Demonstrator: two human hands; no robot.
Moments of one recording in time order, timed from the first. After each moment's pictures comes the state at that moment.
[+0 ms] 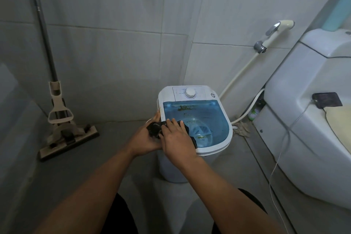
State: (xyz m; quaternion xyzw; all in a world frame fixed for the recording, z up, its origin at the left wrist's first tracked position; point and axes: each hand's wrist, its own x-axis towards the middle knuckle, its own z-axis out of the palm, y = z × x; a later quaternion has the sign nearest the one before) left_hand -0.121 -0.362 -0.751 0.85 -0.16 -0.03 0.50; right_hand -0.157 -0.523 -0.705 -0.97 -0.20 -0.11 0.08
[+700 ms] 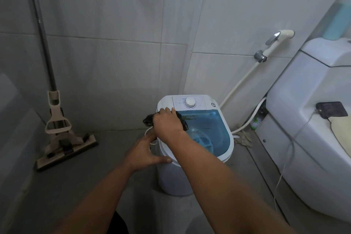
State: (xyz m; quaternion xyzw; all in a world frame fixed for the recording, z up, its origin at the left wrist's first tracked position) left_hand -0.134 -0.372 -0.740 0.87 -0.10 -0.04 0.48; right_hand -0.068 -0.487 -0.659 -0.98 -0.21 -0.01 -0.06
